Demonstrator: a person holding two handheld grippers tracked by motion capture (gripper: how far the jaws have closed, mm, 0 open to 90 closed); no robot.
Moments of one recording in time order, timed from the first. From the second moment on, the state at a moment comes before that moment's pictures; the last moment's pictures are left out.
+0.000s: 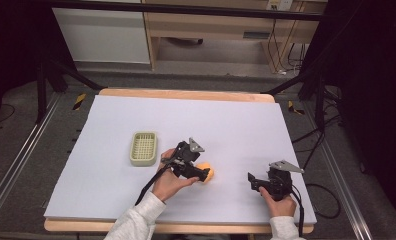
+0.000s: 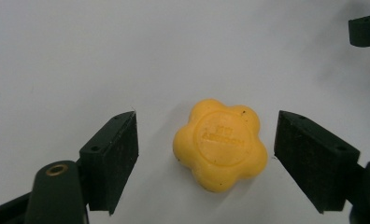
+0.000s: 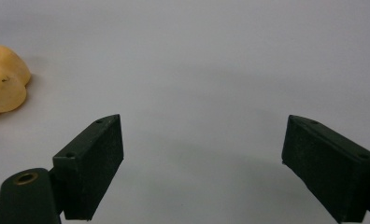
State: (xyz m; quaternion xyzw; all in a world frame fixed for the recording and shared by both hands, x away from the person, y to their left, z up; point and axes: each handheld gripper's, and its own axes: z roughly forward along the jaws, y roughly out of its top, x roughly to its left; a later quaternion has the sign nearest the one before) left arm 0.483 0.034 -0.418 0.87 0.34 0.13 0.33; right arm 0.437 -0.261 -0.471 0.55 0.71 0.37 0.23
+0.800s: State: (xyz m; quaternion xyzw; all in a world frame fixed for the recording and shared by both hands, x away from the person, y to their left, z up) left arm 0.489 0.019 -0.436 0.89 0.34 0.11 0.29; right arm 0.437 -0.260 -0.471 0.55 0.71 0.37 0.23
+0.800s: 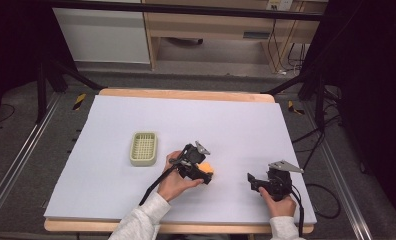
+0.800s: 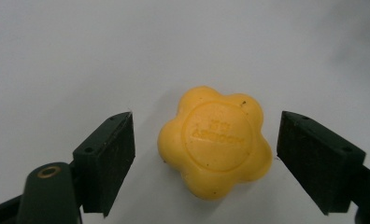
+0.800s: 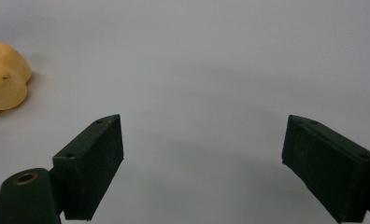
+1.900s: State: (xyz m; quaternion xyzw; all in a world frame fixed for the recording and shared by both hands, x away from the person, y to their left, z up) left arm 0.498 0.006 -0.459 0.90 0.35 0.09 0.26; right arm 0.437 -0.260 -0.472 0.55 0.72 0.37 0.23
